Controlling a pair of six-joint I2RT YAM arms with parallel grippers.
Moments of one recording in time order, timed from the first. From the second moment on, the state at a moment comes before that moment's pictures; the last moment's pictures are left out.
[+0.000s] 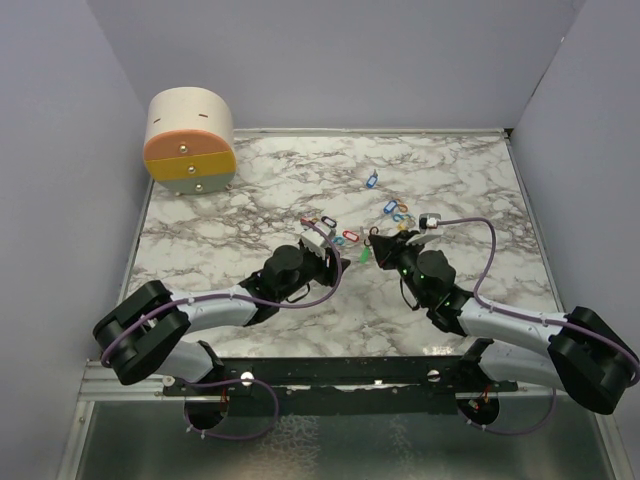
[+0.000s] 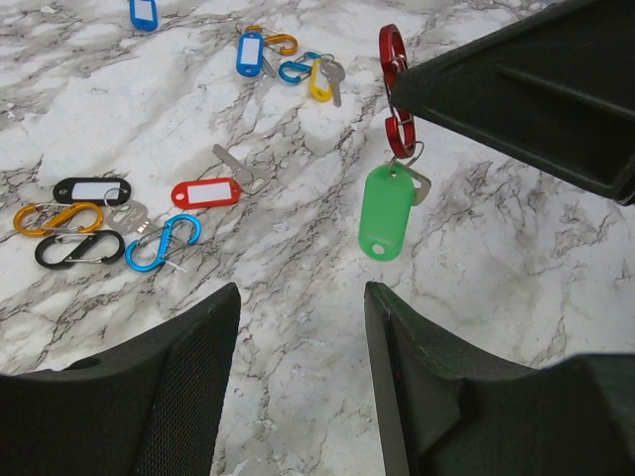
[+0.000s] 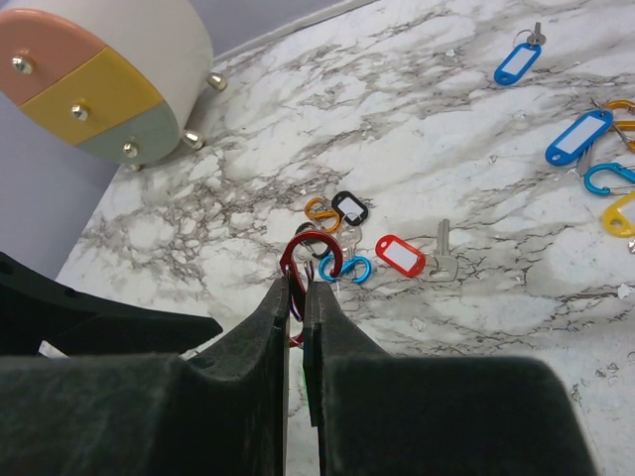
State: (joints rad) left arm -0.88 1.37 0.47 0.67 -0.05 -0.24; right arm 0.79 1.13 0.34 0.72 0.39 0.56
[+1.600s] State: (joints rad) left arm -0.88 1.33 0.44 0.70 -0.05 -0.23; right arm 0.79 1.19 0.36 0.71 0.57 0.56
